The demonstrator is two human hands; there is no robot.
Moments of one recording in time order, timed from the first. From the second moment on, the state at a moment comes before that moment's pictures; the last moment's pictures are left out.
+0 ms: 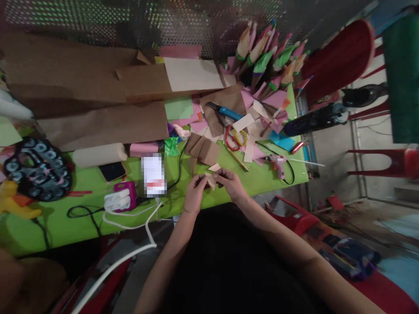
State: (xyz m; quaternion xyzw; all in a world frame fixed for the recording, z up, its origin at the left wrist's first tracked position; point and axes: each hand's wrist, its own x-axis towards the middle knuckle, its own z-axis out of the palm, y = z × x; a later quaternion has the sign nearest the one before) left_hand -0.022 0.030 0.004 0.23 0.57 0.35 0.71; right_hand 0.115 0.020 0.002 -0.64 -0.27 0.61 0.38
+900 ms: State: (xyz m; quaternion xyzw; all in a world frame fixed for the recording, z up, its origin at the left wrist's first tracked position) left_hand -0.025 0.029 -0.005 0.22 0.63 0.34 0.66; right_hand 0.314 -0.021 0.006 -0.84 -0.18 0.39 0.34
